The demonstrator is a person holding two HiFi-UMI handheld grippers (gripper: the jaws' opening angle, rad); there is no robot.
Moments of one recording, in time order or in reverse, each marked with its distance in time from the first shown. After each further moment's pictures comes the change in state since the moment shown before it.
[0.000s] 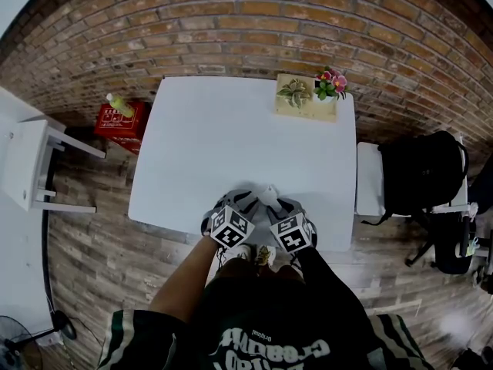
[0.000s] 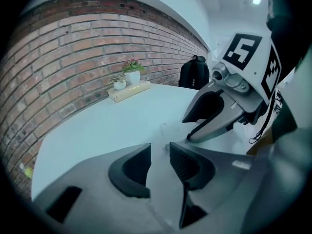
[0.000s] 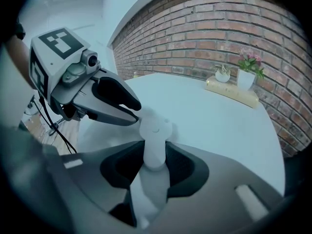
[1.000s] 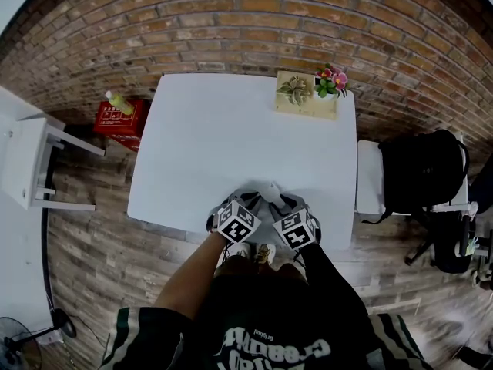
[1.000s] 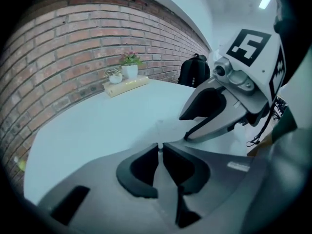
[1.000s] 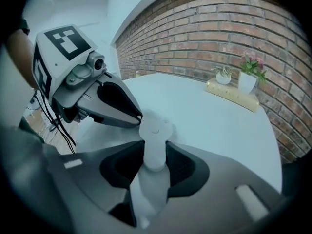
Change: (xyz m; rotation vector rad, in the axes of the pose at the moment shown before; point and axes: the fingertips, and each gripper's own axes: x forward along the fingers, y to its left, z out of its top) left arm 0.018 -0.011 0.002 -0.055 0.043 -0.047; right arm -0.002 -0.010 0.000 -0.037 -0.001 0.005
